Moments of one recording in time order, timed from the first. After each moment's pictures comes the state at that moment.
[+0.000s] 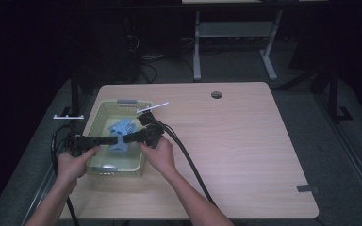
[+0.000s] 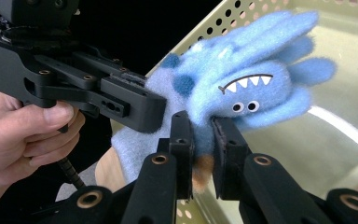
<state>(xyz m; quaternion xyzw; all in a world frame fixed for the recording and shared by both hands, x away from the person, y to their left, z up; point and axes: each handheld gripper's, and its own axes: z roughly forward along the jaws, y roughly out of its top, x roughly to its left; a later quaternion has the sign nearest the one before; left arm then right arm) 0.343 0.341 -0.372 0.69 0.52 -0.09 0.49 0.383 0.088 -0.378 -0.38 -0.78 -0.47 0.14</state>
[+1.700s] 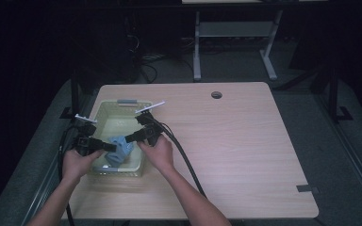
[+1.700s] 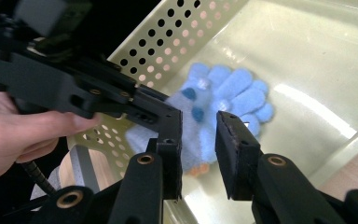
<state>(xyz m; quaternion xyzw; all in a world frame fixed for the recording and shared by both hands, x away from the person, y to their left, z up) 0.371 0.332 -0.407 0.74 0.60 -0.05 0.30 0.398 0.096 -0.393 -0.40 -0.80 -0.43 0.11</state>
